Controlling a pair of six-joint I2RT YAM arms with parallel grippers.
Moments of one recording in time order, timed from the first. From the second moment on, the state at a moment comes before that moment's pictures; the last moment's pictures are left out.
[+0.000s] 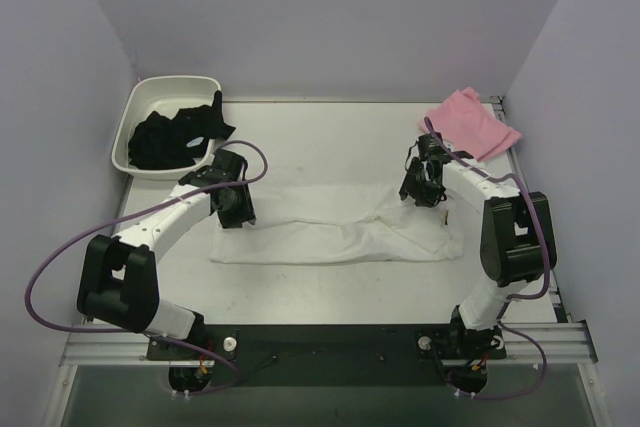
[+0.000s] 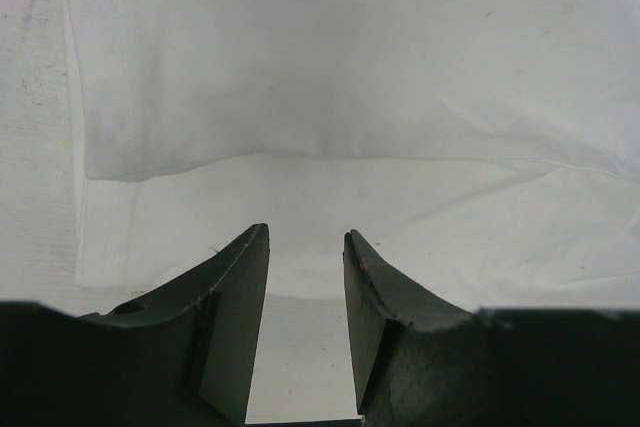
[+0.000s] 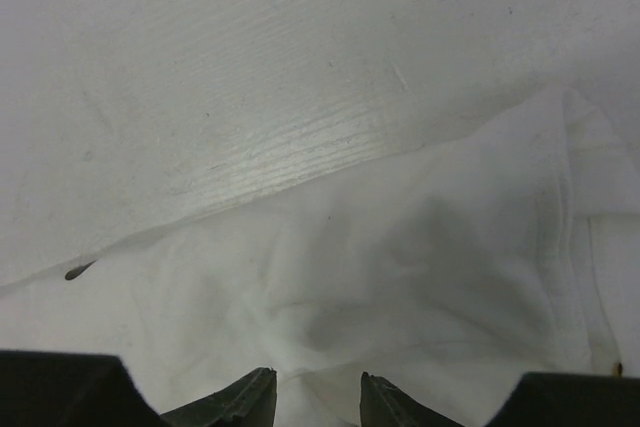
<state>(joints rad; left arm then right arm) -0.33 1.45 0.98 -0.69 -0.04 -0.59 0.18 1.72 1.09 -0.53 0.06 0.54</state>
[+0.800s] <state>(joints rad) -0.33 1.46 0.97 -0.68 -0.04 -0.59 0.38 1.43 0.94 -0.59 0.16 0.53</state>
